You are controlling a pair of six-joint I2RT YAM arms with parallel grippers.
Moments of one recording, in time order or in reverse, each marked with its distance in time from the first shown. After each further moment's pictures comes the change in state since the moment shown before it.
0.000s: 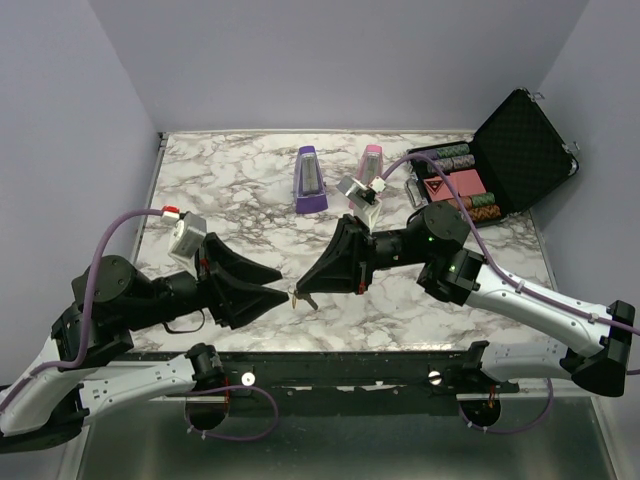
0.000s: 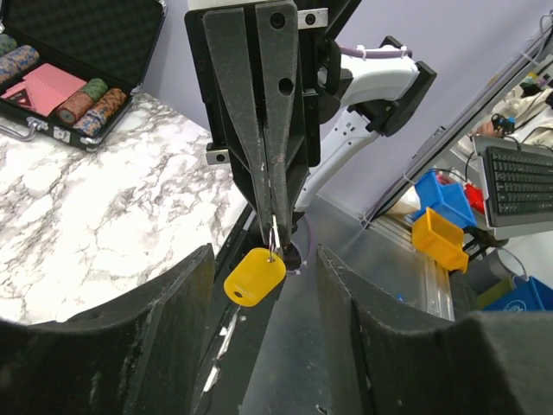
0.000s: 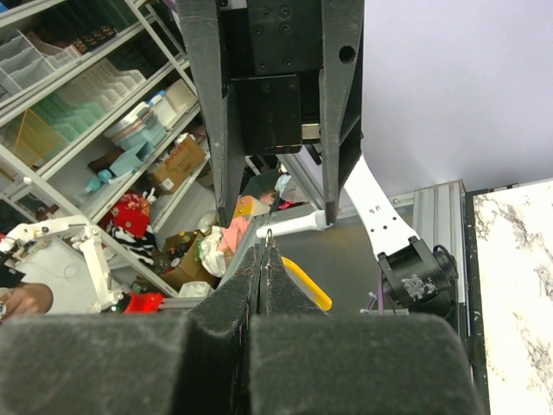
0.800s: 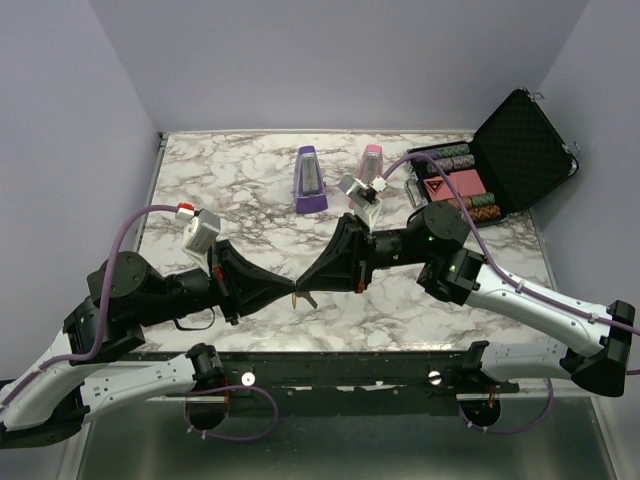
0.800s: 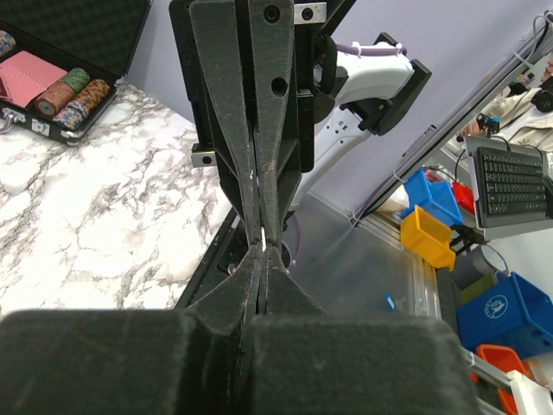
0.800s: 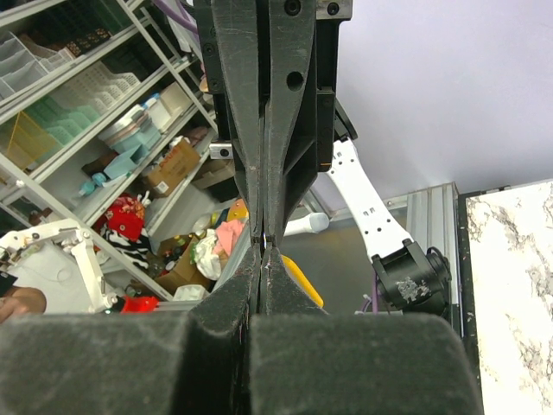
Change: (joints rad) left arm -0.006 0.023 -0.032 0.059 0.011 -0.032; right arm -0.001 0.000 0.000 0.000 0.000 0.000
